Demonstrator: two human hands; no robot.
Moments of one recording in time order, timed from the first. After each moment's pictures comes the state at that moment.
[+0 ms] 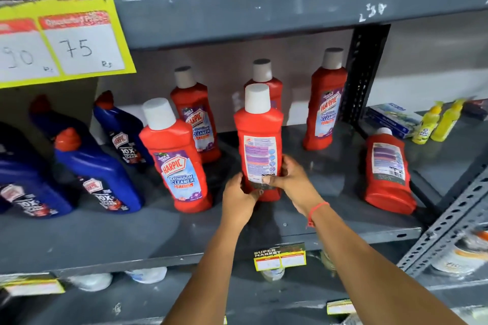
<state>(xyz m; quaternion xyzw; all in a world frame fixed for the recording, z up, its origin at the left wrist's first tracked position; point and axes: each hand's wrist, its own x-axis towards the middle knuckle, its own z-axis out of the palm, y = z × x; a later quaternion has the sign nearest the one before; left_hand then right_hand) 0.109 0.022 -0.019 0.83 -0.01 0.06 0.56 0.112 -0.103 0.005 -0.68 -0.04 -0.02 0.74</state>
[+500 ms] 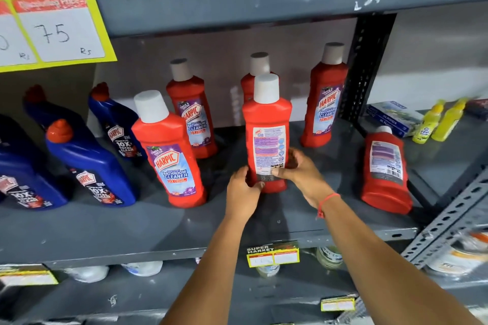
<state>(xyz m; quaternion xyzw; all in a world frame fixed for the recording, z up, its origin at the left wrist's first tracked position) 0.114 0.001 -0.018 0.85 0.00 0.04 0.53 0.120 -0.134 0.004 -0.69 0.00 0.00 0.72</state>
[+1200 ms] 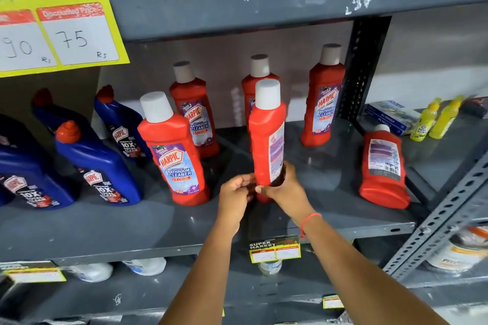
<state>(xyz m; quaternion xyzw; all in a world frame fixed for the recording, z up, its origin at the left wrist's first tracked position) 0.094 0.021 -0.015 0.73 0.03 -0.02 0.69 0.096 -0.102 -0.025 -0.77 0.06 -0.03 0.63</state>
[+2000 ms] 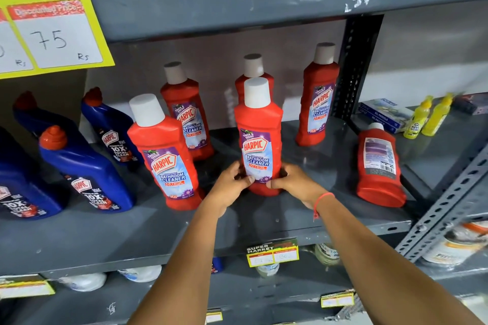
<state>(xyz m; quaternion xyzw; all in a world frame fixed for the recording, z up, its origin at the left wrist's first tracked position) 0.129 0.030 -0.001 0.77 -0.07 -0.13 0.61 0.116 -0.129 -0.004 -0.78 0.01 0.09 0.62</state>
